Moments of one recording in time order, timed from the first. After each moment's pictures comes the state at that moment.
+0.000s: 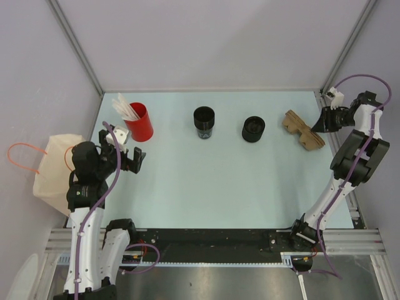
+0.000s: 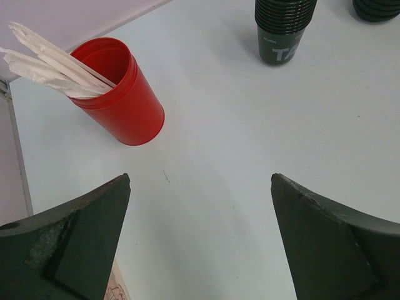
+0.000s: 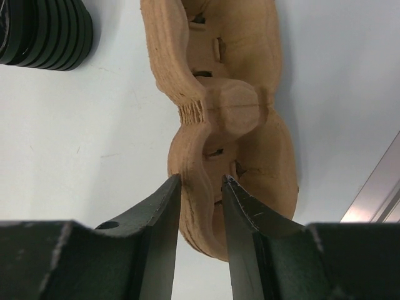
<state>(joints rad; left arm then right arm) 0.11 0.65 0.84 -0.56 0.48 0.34 -0.51 2.10 1.85 -1.01 -0.77 -0.71</state>
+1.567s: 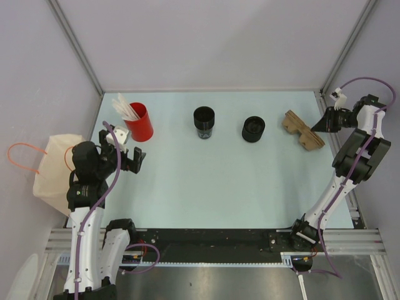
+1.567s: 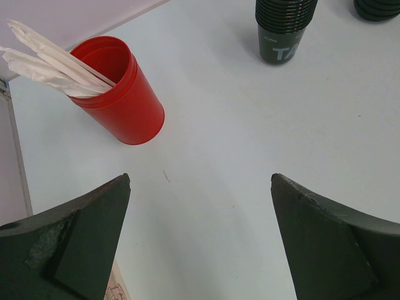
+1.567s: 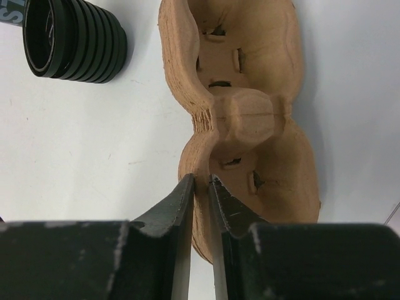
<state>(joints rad) 0.11 0.66 0.84 -0.56 0.48 0.34 -0.54 2.18 1.91 -1.08 -0.91 -0.70</state>
